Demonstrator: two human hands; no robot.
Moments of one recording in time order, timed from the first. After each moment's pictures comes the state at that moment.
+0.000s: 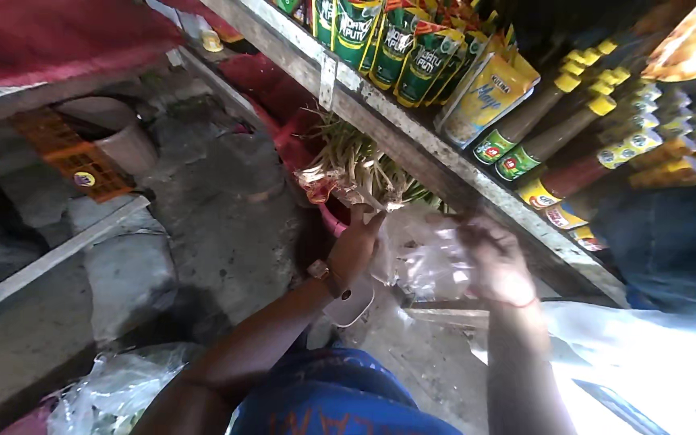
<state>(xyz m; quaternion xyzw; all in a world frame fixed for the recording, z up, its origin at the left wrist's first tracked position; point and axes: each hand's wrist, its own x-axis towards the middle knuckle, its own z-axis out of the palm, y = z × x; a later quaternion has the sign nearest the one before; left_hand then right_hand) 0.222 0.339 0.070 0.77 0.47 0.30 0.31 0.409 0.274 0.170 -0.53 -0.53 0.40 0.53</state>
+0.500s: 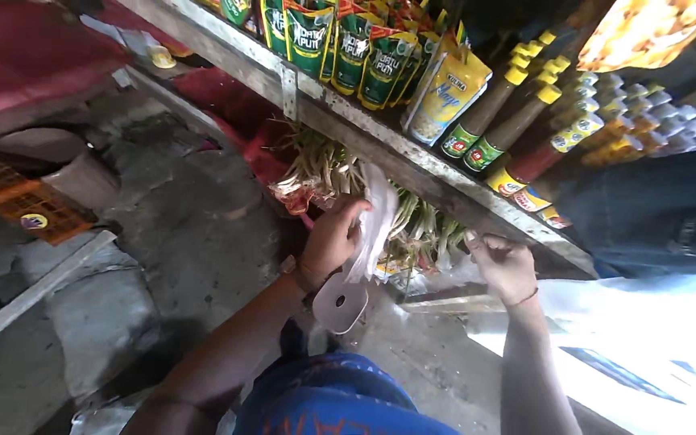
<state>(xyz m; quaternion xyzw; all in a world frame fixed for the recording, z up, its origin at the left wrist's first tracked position) 0.209 0.375 0.091 0.80 0.35 0.39 0.30 0.471 0.249 0.152 -0.77 -0.54 0.08 0.33</state>
